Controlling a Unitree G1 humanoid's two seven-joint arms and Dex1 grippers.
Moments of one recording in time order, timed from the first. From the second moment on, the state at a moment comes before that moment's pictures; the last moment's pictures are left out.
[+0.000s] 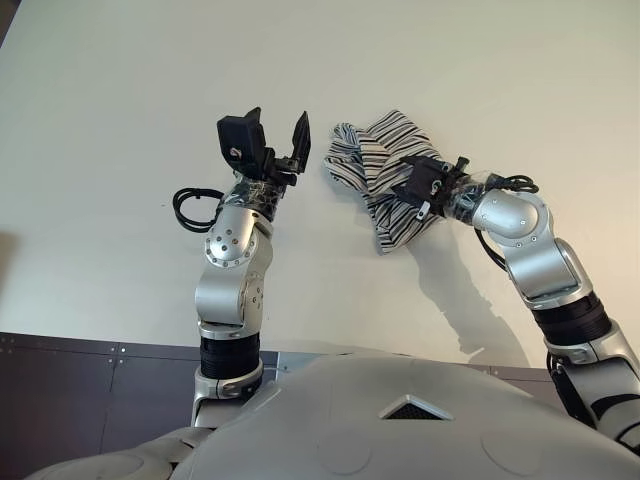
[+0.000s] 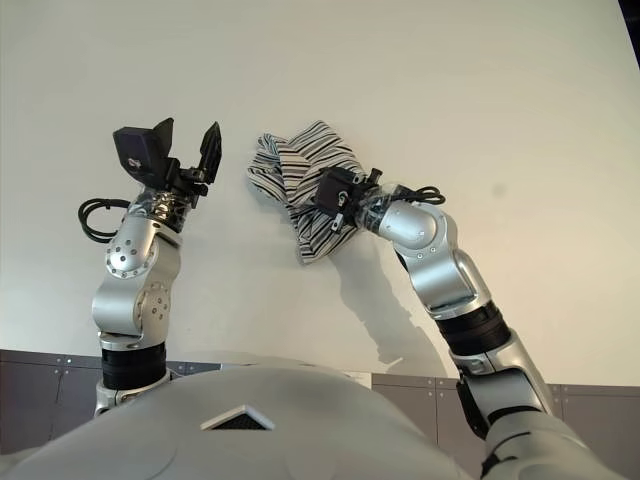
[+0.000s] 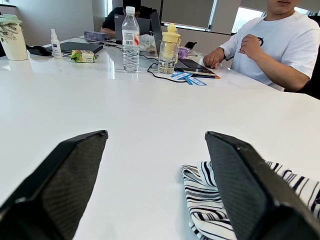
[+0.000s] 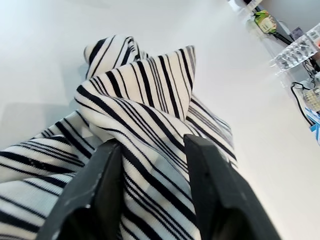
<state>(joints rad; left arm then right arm) 0.12 0.04 -0.07 -0.41 -0.14 0.38 -0.09 -0.14 -0.49 0.40 -0.23 -0.22 0.30 0.62</state>
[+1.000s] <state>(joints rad) 0.11 0.04 -0.04 -0.38 -0.13 0.34 -0.08 -0.26 -0.48 -0.15 -0.03 0.07 0.73 0.34</state>
